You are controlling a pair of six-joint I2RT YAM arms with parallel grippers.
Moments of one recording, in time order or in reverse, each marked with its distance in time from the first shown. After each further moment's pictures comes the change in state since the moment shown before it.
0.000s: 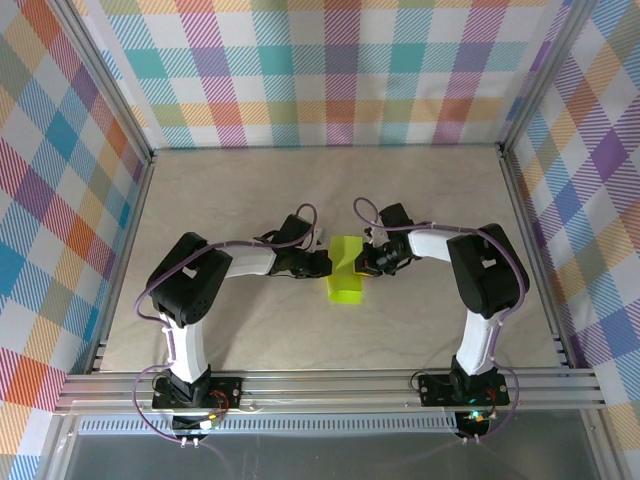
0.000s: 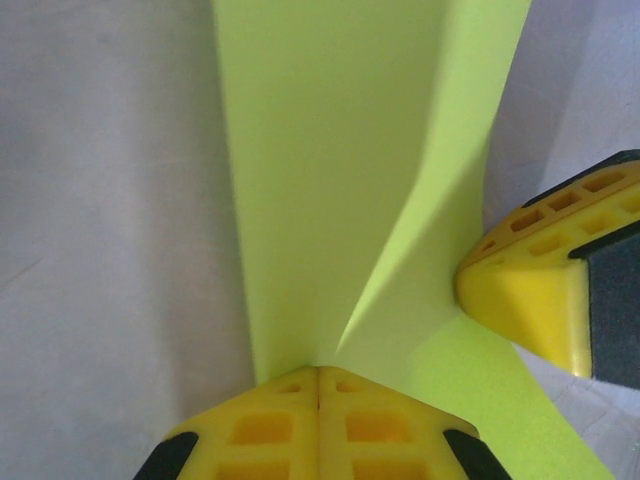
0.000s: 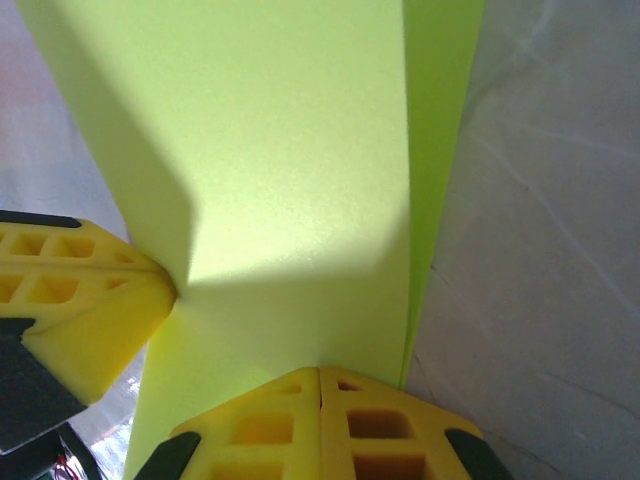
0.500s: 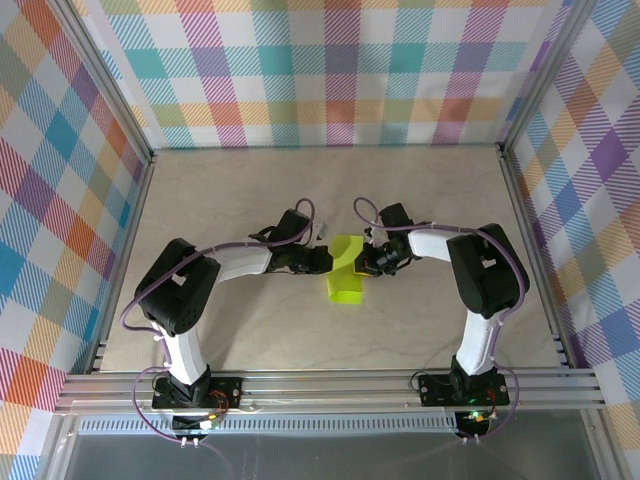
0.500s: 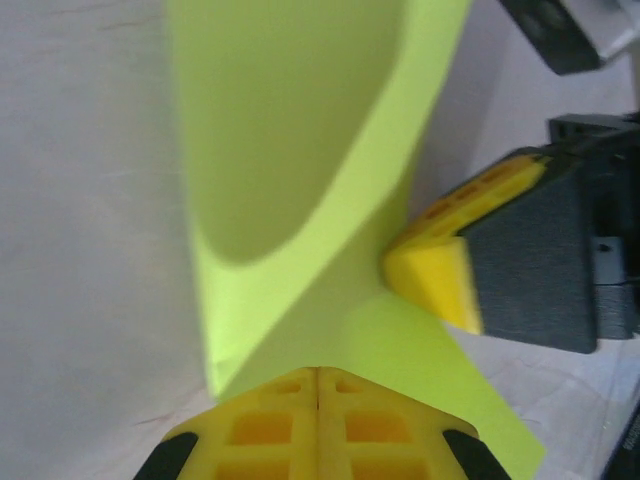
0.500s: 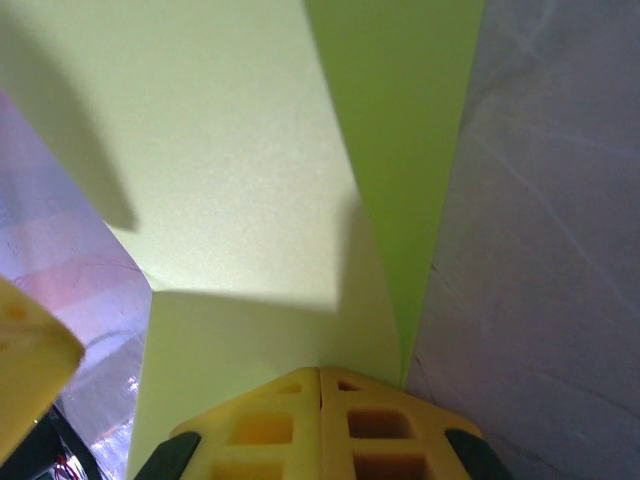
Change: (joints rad) left arm -0.035 -0.072 0.029 -0.054 0.004 0.023; right arm 0.000 0.000 0.001 0.000 -0.001 0.000
